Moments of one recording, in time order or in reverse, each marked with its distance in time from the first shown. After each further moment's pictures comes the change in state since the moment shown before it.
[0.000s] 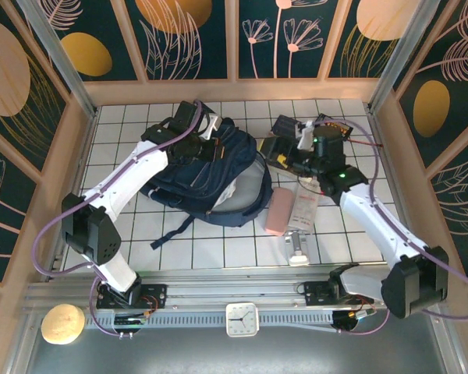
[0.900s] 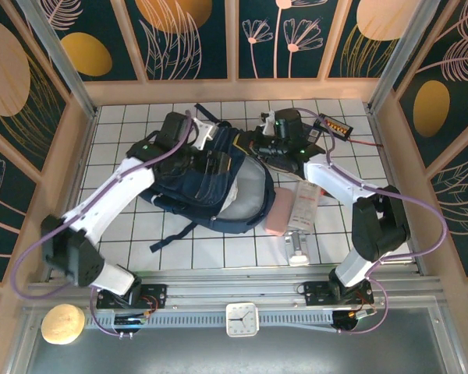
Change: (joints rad) left arm -0.001 -0.249 -0.238 0.128 0.098 0.048; right arm 0.138 0.436 0.240 0.207 -0.088 0.259
